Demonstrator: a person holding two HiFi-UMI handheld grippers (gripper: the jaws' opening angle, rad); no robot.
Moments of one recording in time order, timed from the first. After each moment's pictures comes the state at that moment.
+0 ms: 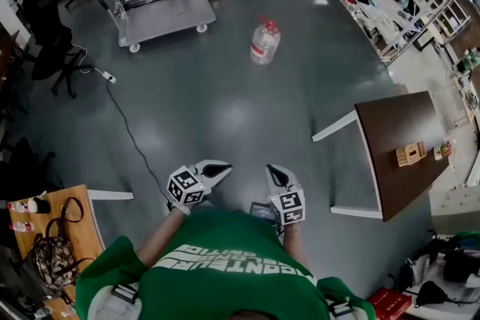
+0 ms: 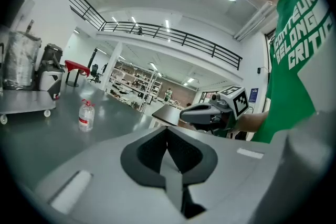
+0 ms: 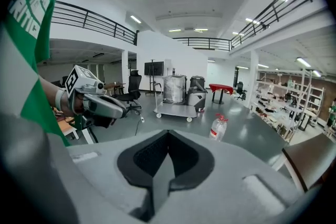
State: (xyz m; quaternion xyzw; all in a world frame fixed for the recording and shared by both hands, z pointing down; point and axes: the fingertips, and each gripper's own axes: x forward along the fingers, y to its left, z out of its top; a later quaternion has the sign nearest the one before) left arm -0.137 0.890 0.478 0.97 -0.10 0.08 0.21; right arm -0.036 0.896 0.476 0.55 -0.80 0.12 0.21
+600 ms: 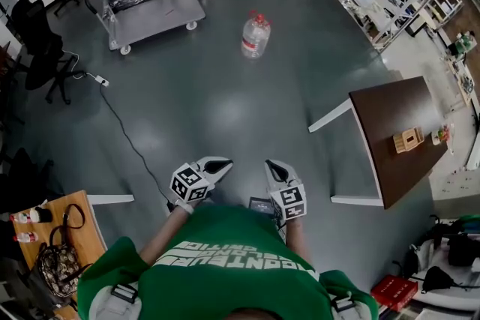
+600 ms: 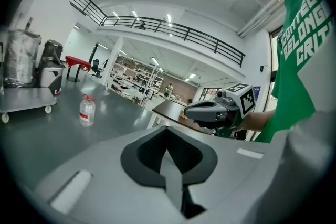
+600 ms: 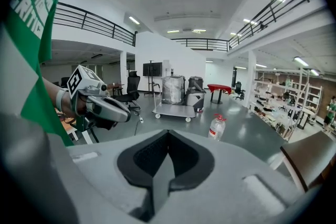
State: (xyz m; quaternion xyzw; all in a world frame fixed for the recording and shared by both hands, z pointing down) left arm -0.119 0.891 0.487 0.96 -0.09 0.11 0.22; right arm -0.026 0.905 0.480 0.55 -0.80 0.12 0.21
